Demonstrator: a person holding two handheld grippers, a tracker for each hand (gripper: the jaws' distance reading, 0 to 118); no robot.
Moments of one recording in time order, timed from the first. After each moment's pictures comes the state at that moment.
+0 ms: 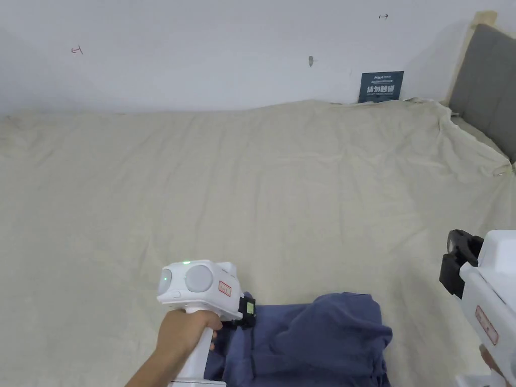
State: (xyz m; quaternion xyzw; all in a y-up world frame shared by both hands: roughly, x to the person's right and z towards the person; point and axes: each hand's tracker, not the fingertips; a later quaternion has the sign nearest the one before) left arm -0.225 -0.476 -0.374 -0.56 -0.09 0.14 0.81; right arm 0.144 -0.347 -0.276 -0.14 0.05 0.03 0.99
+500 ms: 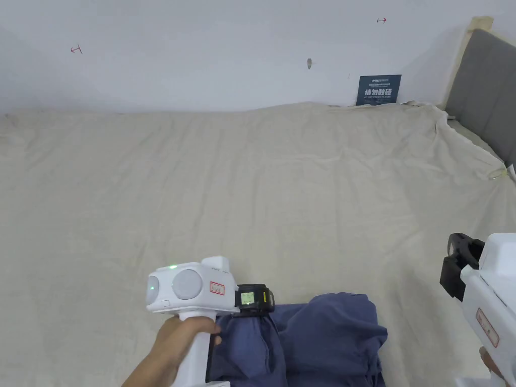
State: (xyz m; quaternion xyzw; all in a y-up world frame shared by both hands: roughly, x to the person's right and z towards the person) left arm -0.240 -0.436 -0.341 -0.48 -0.09 0.19 0.85; right arm 0.145 -0.344 -0.271 -0.14 0.05 0.03 0.99
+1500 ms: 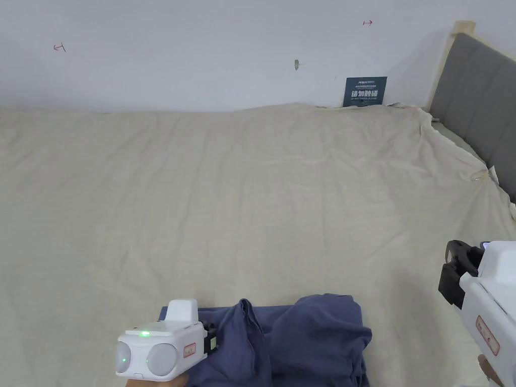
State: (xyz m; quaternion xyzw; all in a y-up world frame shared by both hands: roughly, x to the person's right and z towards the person) left arm -0.234 -0.514 -0.295 -0.42 -0.04 0.10 0.90; right arm 0.163 -0.346 -0.266 -0.15 0.04 0.03 0.99
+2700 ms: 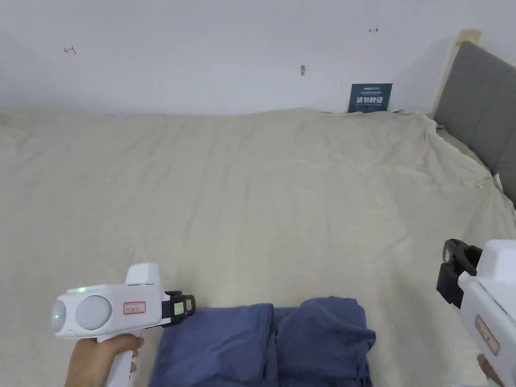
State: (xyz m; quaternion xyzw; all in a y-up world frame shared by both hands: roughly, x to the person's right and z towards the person) left arm -0.330 -0.423 -0.289 -0.41 -0.10 0.20 0.88; right arm 0.152 -0.336 -0.263 -0.14 0.05 0.03 0.99
